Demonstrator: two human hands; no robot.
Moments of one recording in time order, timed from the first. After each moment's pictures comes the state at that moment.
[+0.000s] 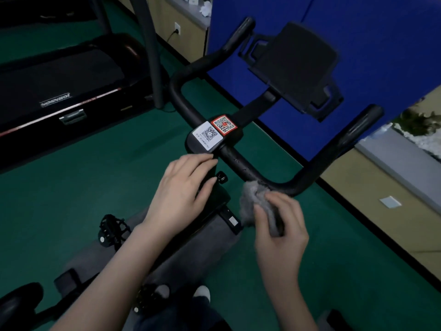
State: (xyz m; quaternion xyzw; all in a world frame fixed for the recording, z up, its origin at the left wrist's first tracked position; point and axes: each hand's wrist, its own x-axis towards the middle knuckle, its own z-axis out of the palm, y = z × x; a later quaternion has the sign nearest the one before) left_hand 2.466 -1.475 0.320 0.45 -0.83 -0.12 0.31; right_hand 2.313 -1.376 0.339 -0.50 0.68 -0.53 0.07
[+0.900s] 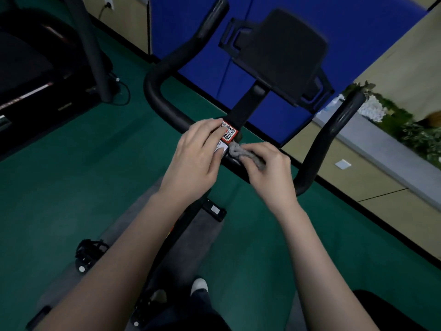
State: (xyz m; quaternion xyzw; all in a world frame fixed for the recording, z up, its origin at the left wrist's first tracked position) left_hand 2.453 -1.572 0.316 0.31 -0.85 -0.19 0.38; right_hand 2.317 -1.492 0.358 -0.56 0.76 -0.32 0.07
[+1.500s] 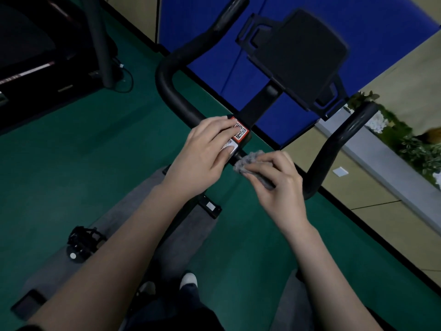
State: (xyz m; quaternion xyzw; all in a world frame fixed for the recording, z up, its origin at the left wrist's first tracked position) left_hand 2.456 -1.585 0.304 0.27 -0.84 -0.24 0.40; right_hand 2.313 -1.476 0.345 -0.68 0.67 -0.30 -0.04
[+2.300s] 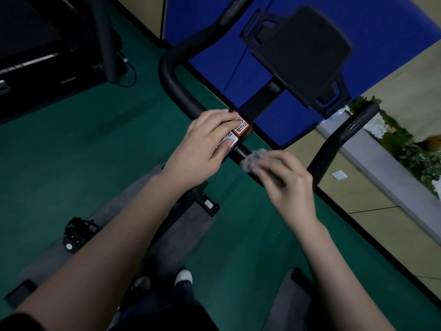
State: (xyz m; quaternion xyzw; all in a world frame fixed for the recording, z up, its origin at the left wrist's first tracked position) left_hand 2.456 -1.584 0.303 0.28 -0.84 -0.26 0.40; right_hand 2.294 -1.465 0.347 -0.70 0.66 -0.28 -0.04
